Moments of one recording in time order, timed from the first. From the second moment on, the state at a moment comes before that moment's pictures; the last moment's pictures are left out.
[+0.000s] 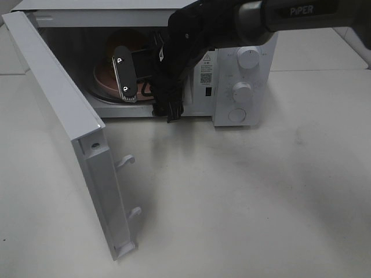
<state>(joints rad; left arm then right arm) 0.04 0.00 -0.50 -0.02 1.03 0.04 0.65 2.22 -1.71 -0.17 0.40 -1.11</state>
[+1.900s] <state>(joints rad) 0.04 0.00 -0.50 -0.02 1.03 0.04 0.64 2.50 -2.11 -0.08 0.58 -1.14</state>
